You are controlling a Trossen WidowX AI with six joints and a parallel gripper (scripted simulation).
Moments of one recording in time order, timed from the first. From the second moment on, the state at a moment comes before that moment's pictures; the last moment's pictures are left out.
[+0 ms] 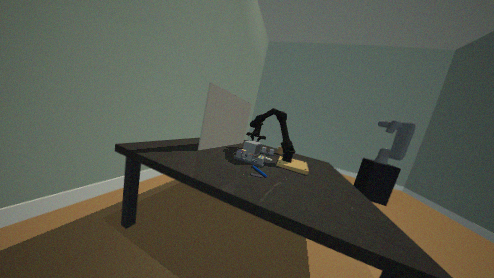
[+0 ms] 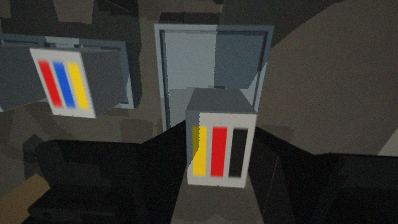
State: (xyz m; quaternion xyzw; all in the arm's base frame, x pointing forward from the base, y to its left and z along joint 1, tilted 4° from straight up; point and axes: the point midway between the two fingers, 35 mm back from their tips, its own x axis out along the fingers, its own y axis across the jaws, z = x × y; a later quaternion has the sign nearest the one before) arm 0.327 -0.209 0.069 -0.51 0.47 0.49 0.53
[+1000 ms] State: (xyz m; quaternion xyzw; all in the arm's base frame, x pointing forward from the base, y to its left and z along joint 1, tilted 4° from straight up) arm 0.325 -0.205 0.047 -0.51 0.47 0.49 0.53
